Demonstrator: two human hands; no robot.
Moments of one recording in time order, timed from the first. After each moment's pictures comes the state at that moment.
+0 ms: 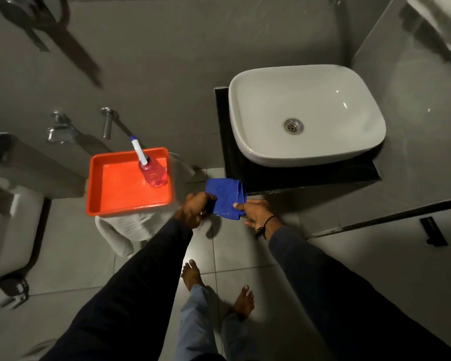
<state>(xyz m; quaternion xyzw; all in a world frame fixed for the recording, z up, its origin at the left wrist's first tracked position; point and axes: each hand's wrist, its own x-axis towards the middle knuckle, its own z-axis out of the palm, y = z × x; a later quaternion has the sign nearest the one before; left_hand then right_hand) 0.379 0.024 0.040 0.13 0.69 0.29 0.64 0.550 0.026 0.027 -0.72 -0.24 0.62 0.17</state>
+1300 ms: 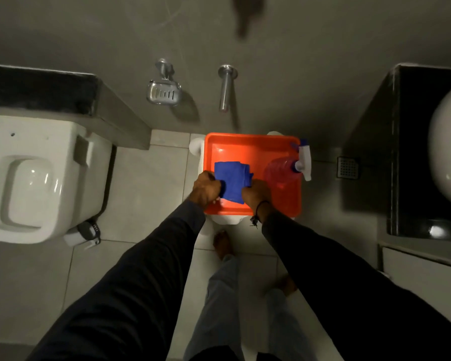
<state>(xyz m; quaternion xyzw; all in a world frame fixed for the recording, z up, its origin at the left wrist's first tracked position) -0.012 0.073 -0.060 0.20 0.80 0.13 0.55 0.131 0.100 -0.072 -0.74 -0.47 0.48 -0.04</state>
